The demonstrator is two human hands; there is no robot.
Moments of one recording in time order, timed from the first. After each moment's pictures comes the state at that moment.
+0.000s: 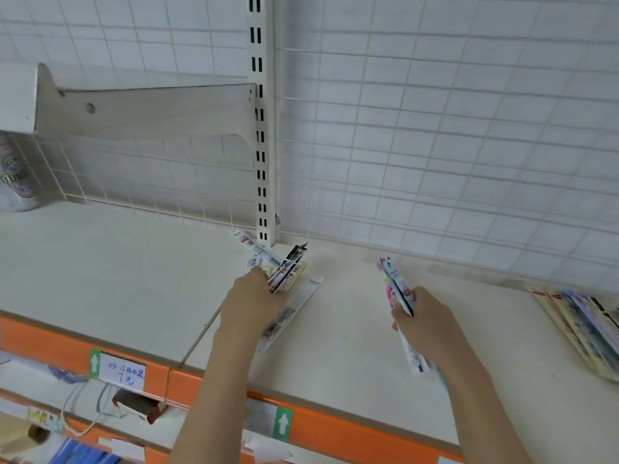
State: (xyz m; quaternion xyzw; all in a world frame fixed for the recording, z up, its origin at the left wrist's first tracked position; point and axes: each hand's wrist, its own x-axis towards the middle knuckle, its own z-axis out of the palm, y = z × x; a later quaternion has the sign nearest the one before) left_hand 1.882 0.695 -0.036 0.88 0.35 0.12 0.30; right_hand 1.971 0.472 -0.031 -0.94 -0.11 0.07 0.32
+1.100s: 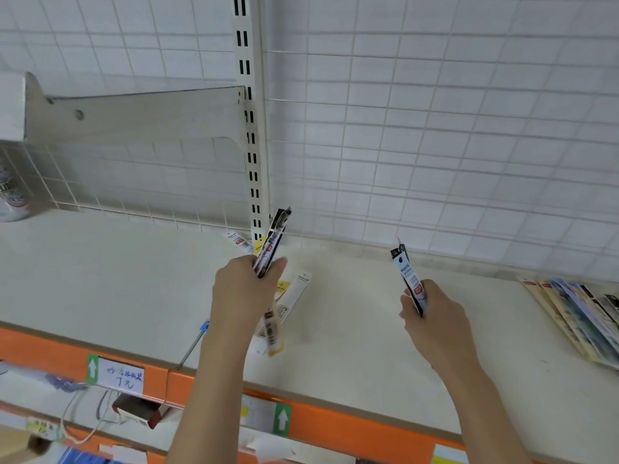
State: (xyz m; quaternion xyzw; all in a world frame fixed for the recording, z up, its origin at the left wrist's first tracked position) left_hand 1.864 0.680 0.001 0.83 0.33 0.25 0.38; right_hand 1.956 0.456 -0.035 -0.92 -0.12 -0.05 0.37
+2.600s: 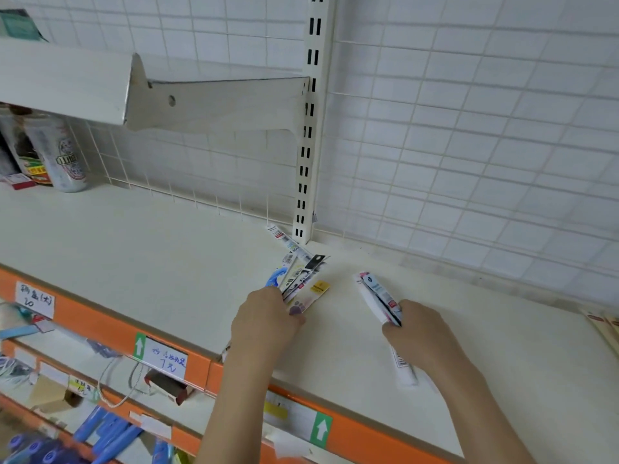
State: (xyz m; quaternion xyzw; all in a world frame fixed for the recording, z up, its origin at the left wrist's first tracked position) left_hand 1.842 0.701 -0.036 0.88 0.39 0.08 0.26; right_hand 1.951 0.528 -0.031 -0.96 -0.19 0.11 0.20
